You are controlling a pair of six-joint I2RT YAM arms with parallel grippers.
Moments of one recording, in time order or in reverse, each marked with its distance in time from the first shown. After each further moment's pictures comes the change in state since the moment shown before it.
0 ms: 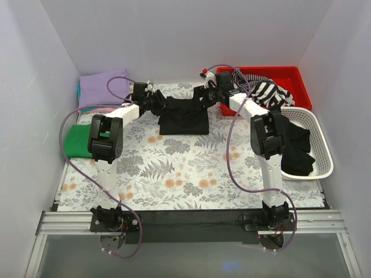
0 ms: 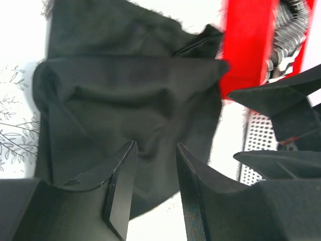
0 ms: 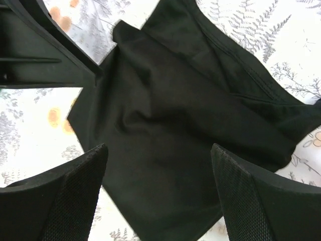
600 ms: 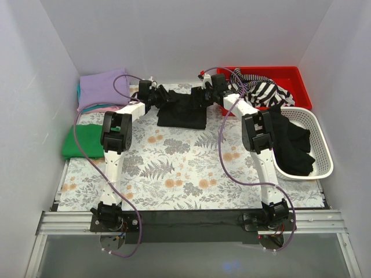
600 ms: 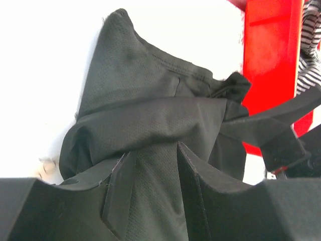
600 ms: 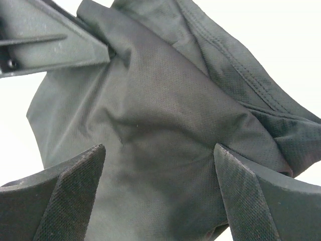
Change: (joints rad) left arm 0.004 0.337 0.318 0.108 -0.040 -0.001; right arm -0.003 0.270 0.260 -0.018 0.045 0.038
